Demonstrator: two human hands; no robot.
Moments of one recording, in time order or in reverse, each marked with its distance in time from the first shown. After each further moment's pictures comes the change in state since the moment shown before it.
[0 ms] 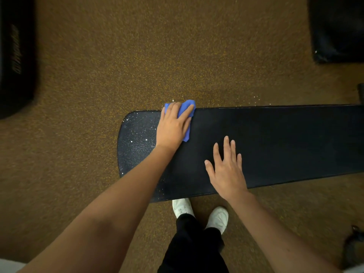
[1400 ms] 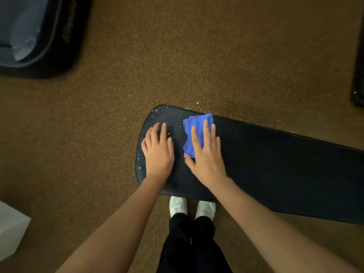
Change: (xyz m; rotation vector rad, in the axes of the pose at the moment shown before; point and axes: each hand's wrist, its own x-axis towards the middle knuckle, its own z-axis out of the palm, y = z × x) left_hand -0.096 0.007 -0.059 0.018 0.037 -0.749; right_hand 0.045 -0.073 0.000 -0.019 0.144 -0.461
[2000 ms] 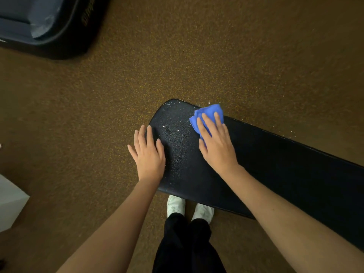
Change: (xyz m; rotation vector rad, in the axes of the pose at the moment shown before) left_hand -0.017 -0.032 0.000 -0.033 0.029 -0.310; right_hand 0.044 0.029 0.010 -0.051 0.153 -0.284
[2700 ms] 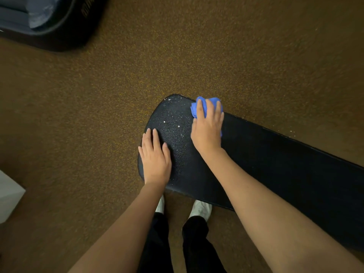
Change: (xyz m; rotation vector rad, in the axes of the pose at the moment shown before) left_hand -0.018 0.003 0.011 -0.098 -0.094 0.026; right_hand 0.044 -0.030 0.017 0.019 0.038 0.276
